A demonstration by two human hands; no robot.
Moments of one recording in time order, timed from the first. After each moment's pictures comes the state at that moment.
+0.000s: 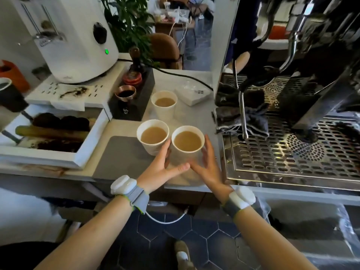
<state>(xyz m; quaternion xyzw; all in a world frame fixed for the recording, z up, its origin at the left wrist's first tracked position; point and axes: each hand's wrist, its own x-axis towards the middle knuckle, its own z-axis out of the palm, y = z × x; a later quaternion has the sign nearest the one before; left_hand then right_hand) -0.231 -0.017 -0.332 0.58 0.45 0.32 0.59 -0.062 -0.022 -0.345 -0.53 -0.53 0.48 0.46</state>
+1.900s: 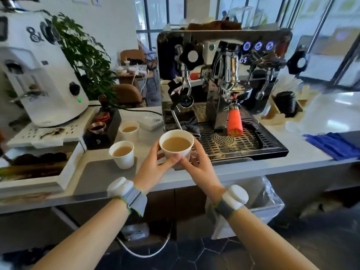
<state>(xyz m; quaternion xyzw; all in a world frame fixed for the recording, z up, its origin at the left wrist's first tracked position) -0.152 -0.111 -0.229 0.69 0.42 0.40 0.43 -0.001 -0.151 -0.242 -0.47 -0.56 0.36 0.57</state>
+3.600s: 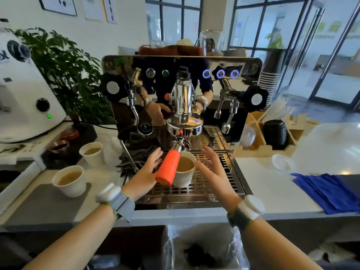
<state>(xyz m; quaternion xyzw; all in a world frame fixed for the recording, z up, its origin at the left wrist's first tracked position) 0.016 -0.025 -0.229 0.67 0.46 0.33 0.47 0.228 -0.087 -0.222 -0.50 -0.53 0.42 0.54</state>
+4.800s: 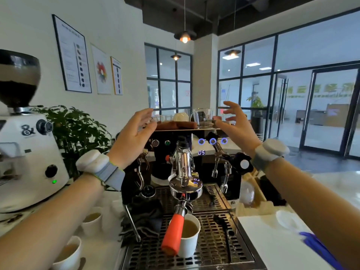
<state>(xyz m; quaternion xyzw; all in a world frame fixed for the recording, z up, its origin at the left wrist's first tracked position) 0.003 -0.013 0.022 0.77 0.32 0.53 0.13 0.291 -0.020 0.031 -0.48 -0.64 0.08 0.59</state>
